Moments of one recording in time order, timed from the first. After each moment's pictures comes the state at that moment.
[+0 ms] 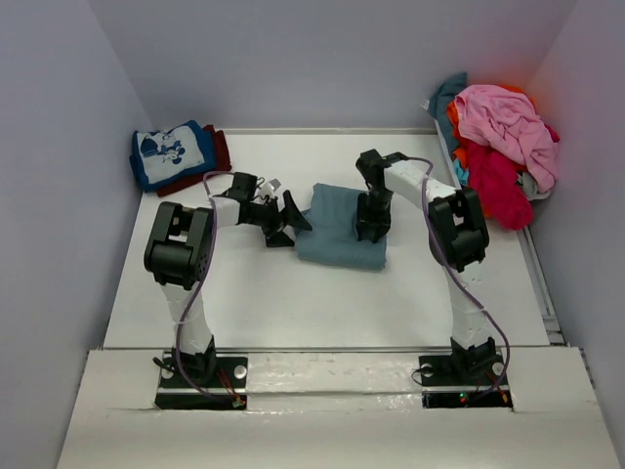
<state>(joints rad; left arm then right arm) -0.23 1.96 1.12 -0.20 0.85 -0.63 0.41 2.25 1.83 -1.10 -0.11 0.57</state>
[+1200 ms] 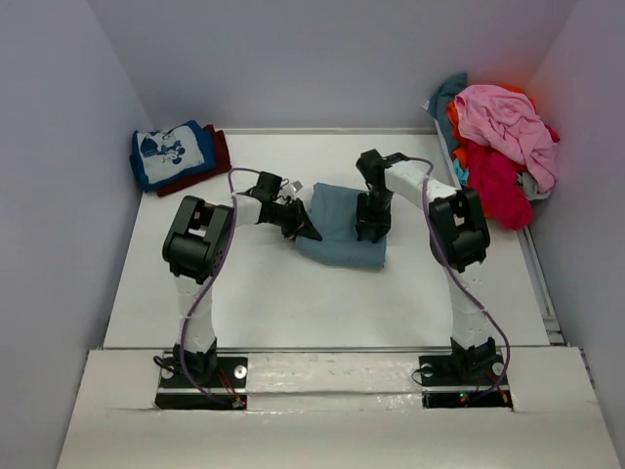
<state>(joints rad) -0.35 2.07 1.21 -0.13 0.82 -0.69 0.41 2.25 1.82 -1.10 -0.11 0.56</state>
